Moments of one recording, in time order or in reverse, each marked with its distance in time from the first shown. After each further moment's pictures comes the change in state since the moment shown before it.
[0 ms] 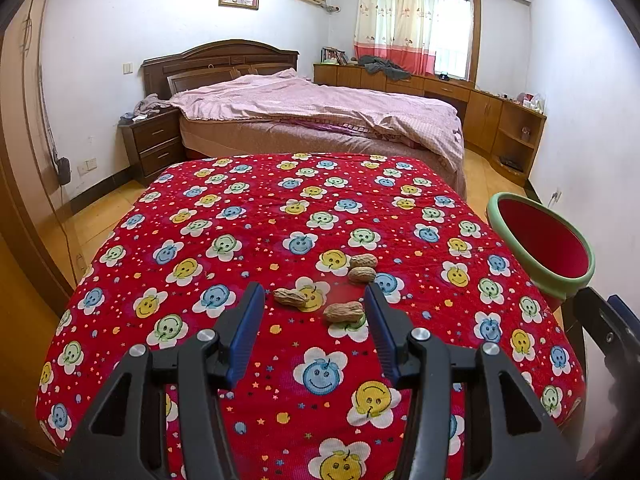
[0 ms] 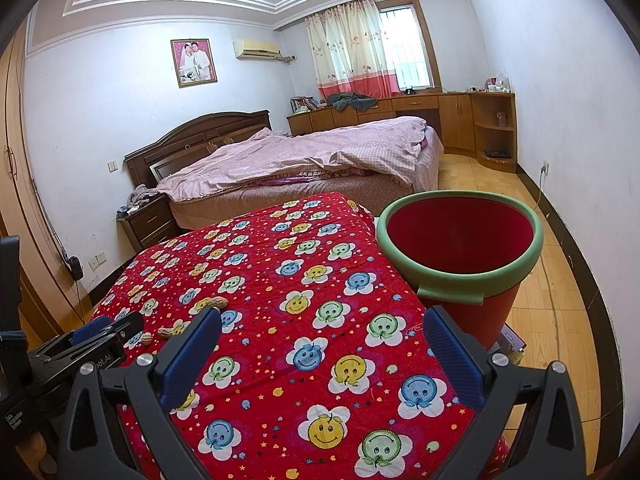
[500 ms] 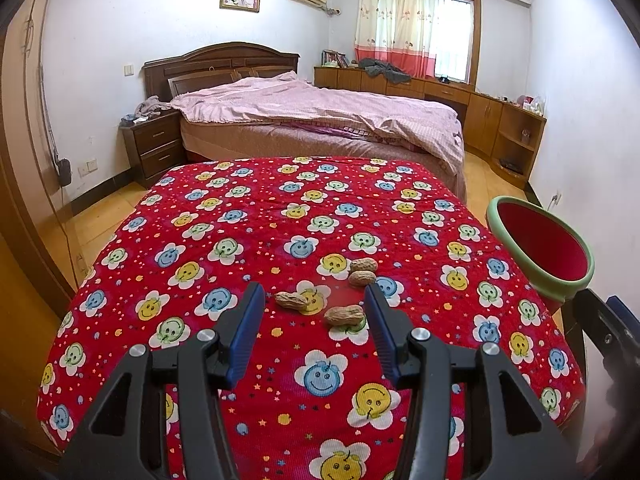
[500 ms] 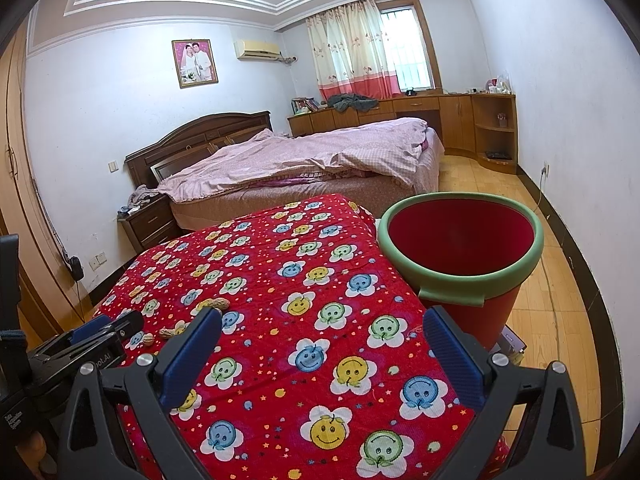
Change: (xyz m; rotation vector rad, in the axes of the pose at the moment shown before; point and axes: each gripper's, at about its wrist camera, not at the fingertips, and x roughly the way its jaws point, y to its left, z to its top) left arm -0.002 0.004 0.003 -0.004 -0.008 0.001; right arm -0.001 0.001 0.000 -0.001 -0.002 0.000
